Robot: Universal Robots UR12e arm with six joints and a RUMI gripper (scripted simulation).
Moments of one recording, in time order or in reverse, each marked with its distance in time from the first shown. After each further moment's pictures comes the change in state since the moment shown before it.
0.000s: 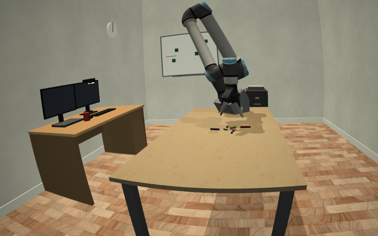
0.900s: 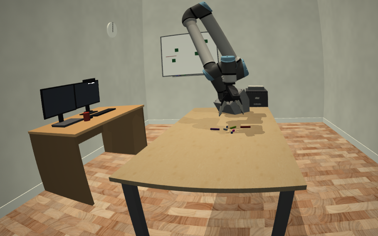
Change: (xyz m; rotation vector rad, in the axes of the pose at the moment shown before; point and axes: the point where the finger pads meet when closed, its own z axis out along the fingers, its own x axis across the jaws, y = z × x) arm -0.010 -0.014 -0.012 -0.001 0.002 -0.739
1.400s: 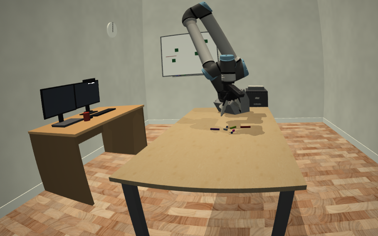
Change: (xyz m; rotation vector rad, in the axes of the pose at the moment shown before) arm 0.001 -0.005 -0.007 0.000 0.000 -0.406
